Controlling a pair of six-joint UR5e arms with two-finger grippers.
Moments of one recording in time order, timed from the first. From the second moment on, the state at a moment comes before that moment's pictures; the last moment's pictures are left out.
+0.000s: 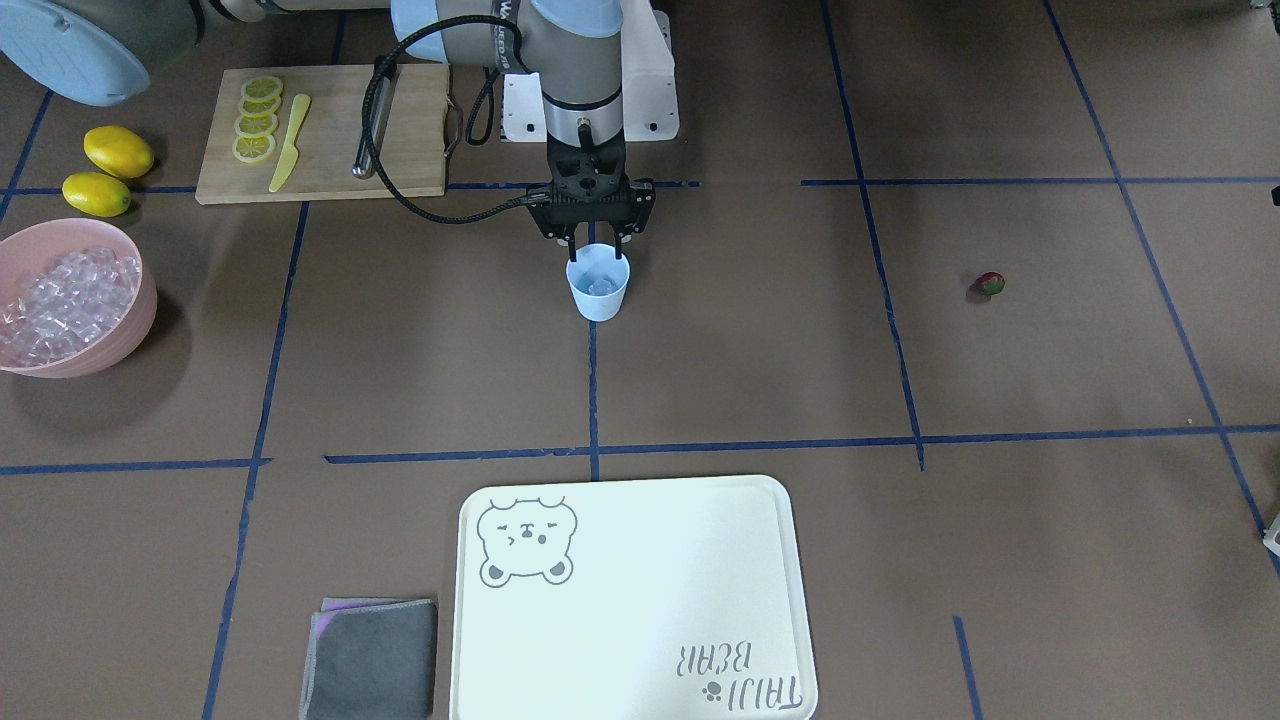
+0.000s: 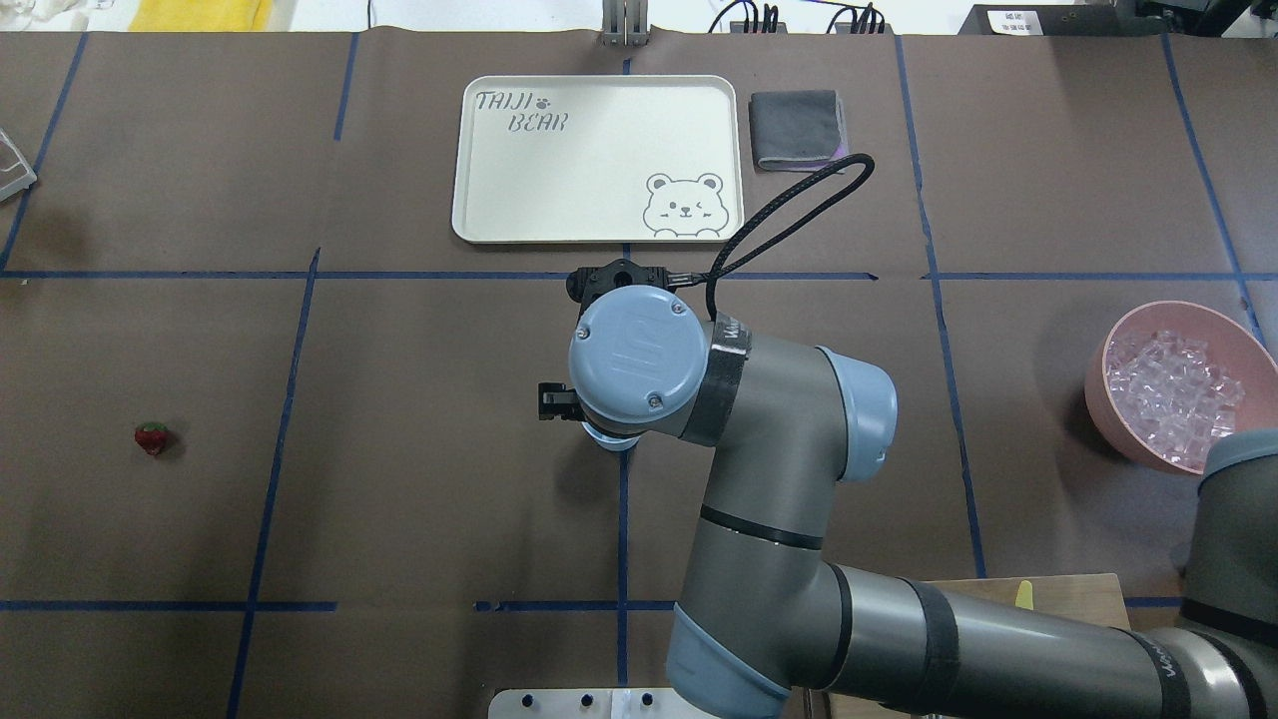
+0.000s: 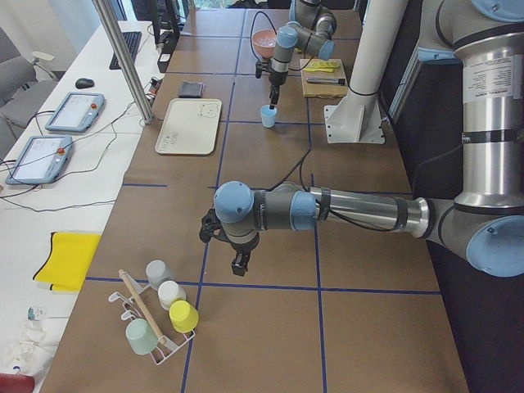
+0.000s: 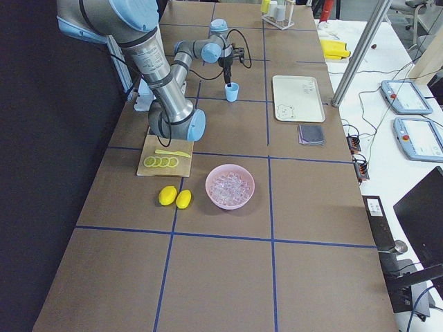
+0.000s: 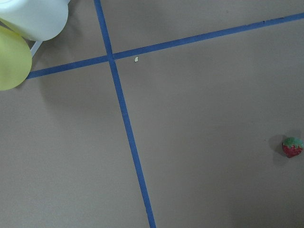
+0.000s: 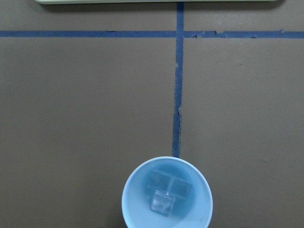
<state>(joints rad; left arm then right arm) -1.55 -1.46 -1.79 -1.45 -2.46 0.25 0.39 -0.79 1.77 -1.70 1.68 1.28</state>
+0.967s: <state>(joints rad) -1.55 -1.47 -1.79 -1.63 -2.45 0.23 1.08 -1.10 1.86 -1.78 2.21 0.43</state>
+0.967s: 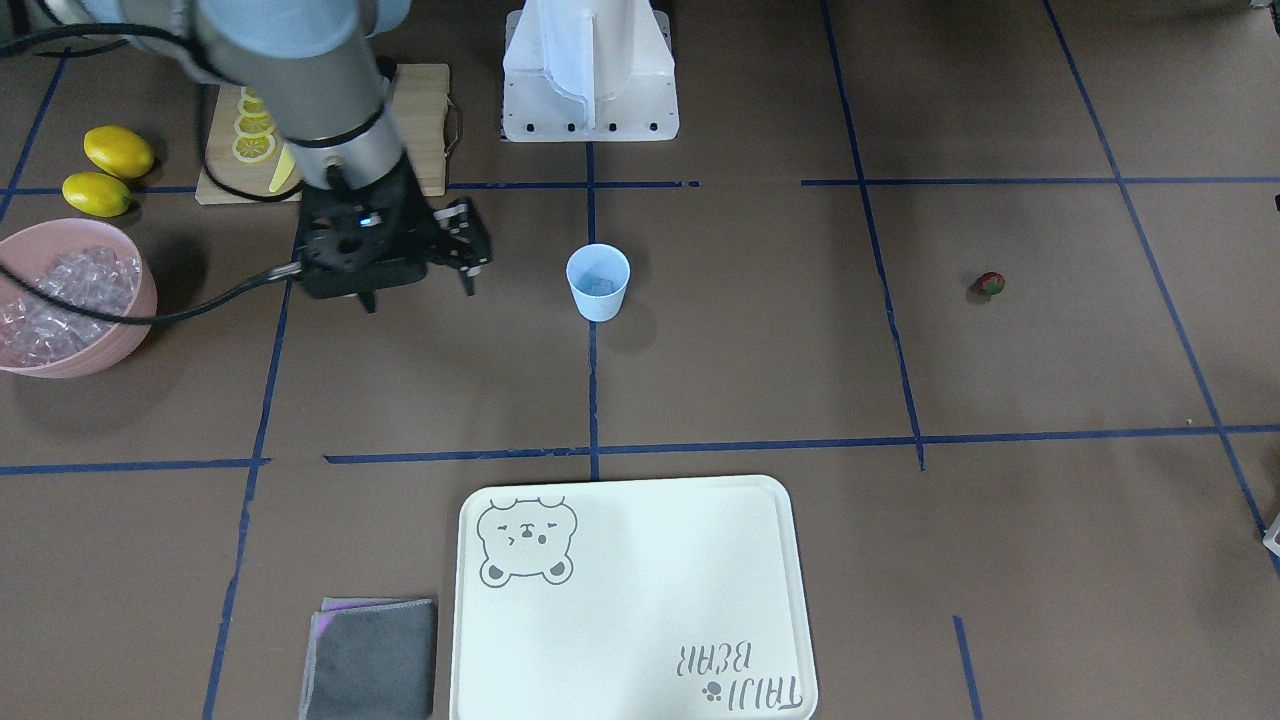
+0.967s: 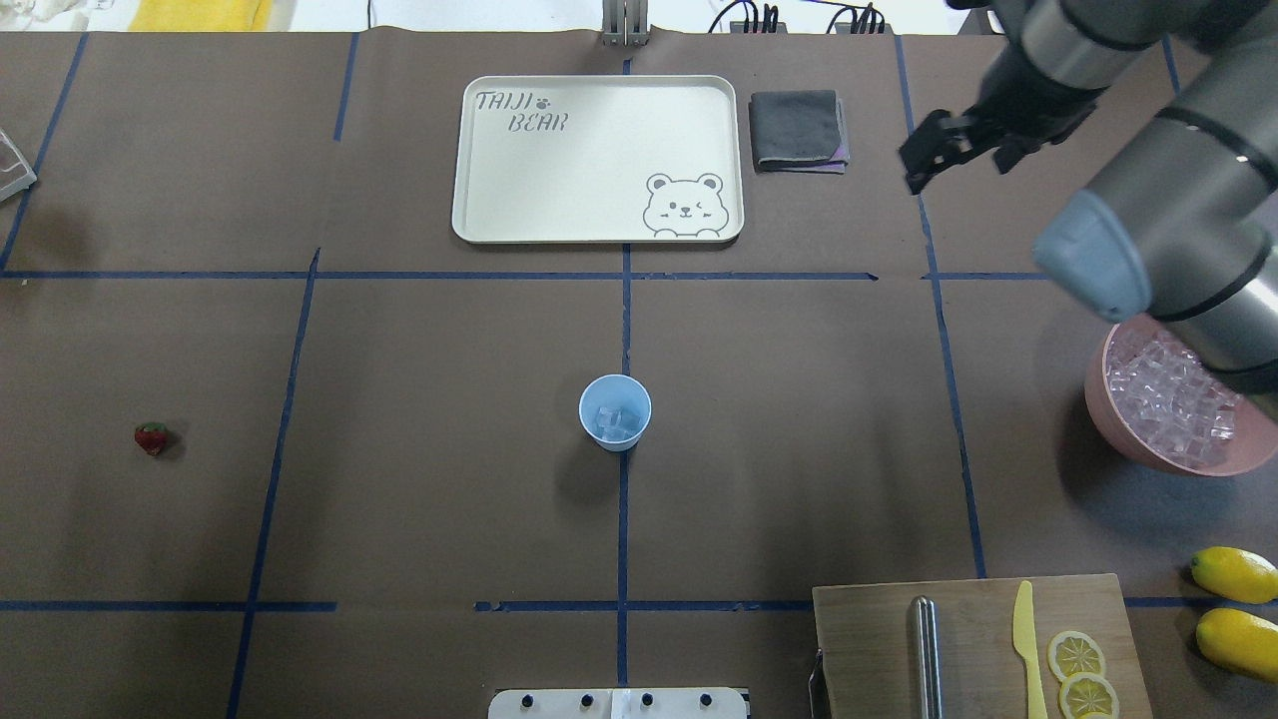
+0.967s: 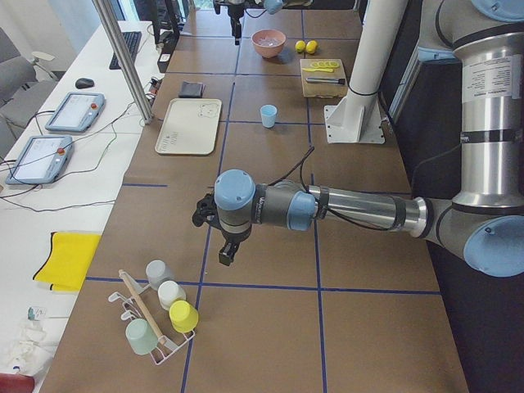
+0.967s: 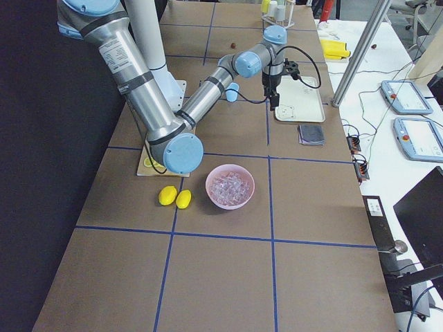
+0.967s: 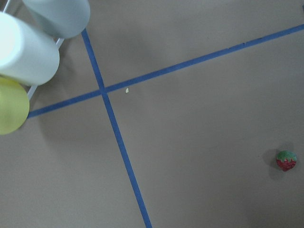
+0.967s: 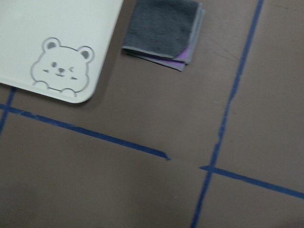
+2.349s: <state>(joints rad) -1.34 -1.52 -1.83 -1.72 -2.45 -0.16 1.54 -1.66 1.80 -1.72 2.37 -0.21</state>
